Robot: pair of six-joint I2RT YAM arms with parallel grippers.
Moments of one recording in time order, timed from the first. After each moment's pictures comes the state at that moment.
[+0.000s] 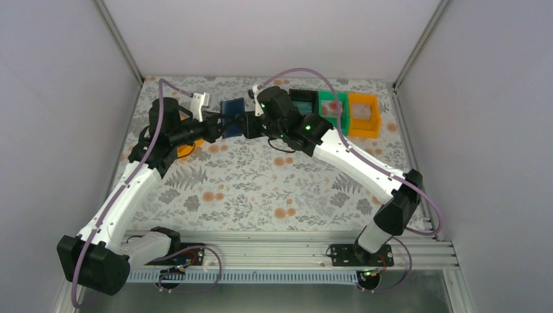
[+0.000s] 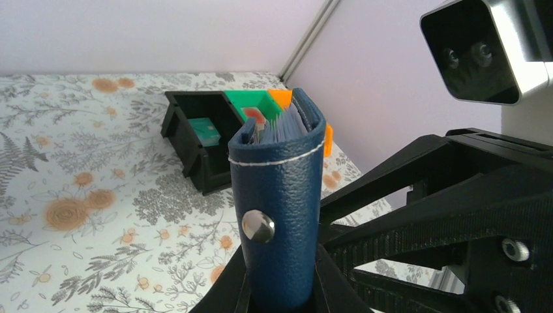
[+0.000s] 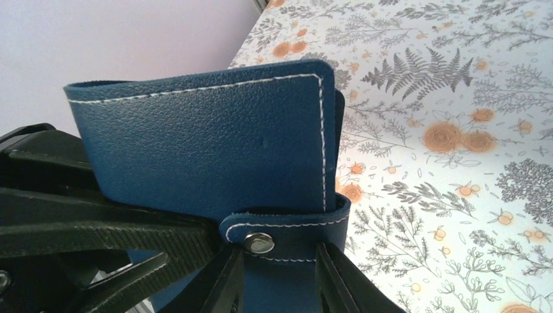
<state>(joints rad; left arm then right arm) -0.28 1.08 1.01 -0.26 0.63 -0.36 0.89 1.64 1.66 -0.58 -0.01 0.57</state>
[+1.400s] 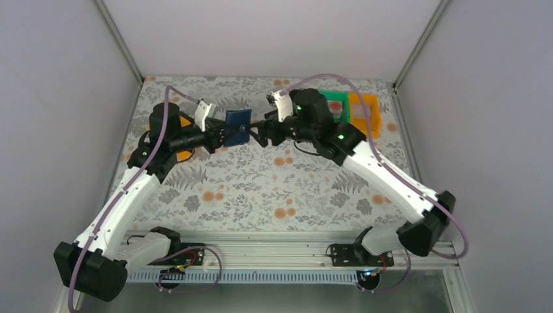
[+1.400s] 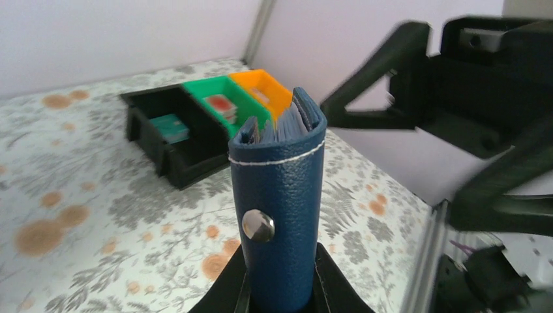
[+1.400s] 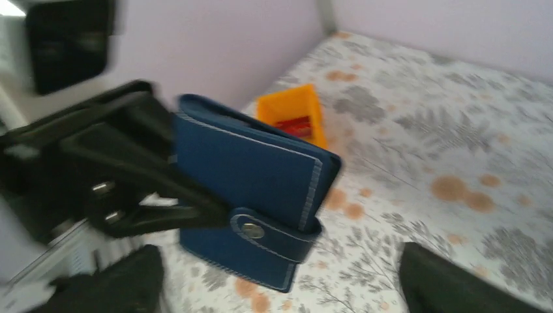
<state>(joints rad) -0.30 1.04 0.98 -0.28 0.69 -0.20 0.79 1.44 1.47 -0.49 -0.19 0.29</state>
